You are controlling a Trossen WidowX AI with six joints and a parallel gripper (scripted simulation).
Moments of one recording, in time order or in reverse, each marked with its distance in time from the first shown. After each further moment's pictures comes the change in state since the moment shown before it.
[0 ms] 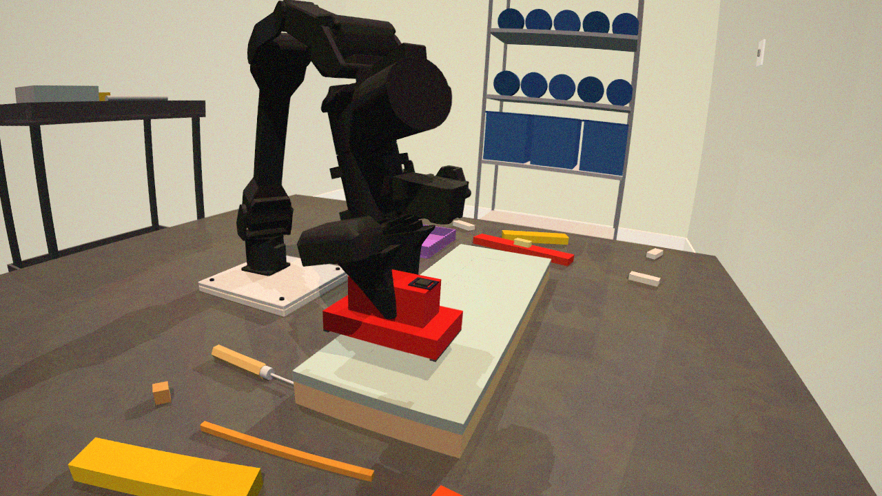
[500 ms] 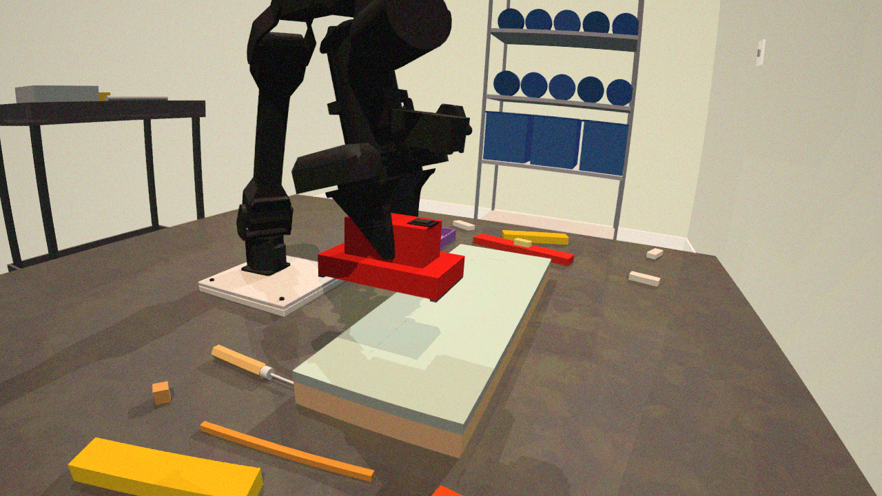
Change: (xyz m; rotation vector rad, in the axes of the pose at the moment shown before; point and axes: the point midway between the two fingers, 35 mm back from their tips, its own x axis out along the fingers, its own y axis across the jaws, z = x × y) arm -0.056 -0.002 0.013 -0.002 -0.003 -0.003
